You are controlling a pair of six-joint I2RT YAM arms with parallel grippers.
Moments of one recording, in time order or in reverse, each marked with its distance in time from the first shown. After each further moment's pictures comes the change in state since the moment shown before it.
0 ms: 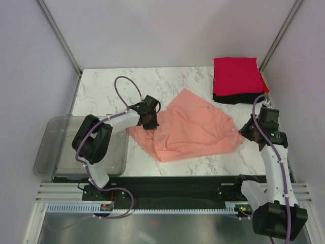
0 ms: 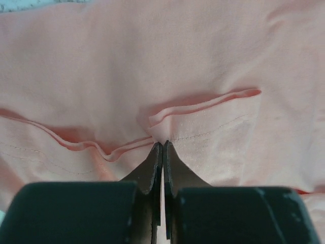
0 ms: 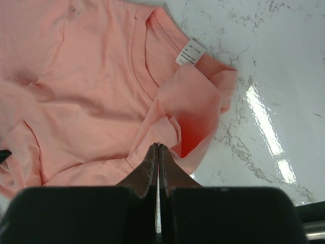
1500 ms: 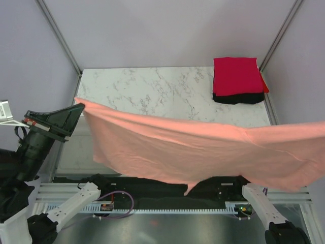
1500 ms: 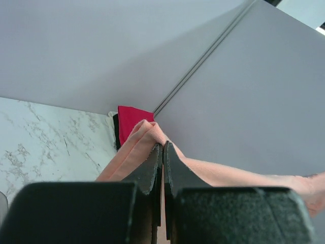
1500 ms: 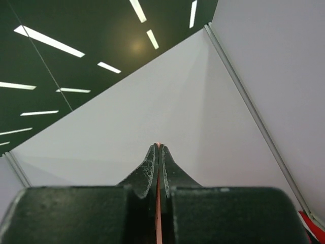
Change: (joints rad) left arm 0.000 -1.189 0.497 -0.351 -0.071 -0.013; right arm 0.283 -0.183 1.403 -0.068 0.452 -0.003
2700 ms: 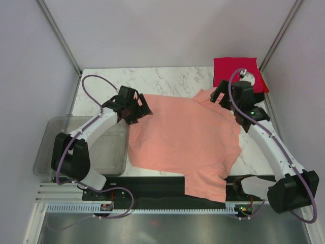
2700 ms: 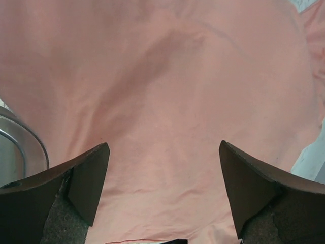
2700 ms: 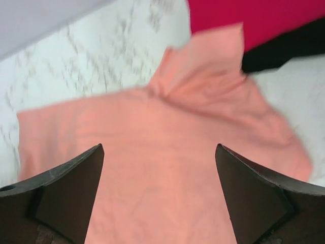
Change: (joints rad) left arm 0.212 0.906 -0.498 0.235 0.201 -0.124; right arm 0.089 0.514 -1.057 0.433 -0.167 0.062
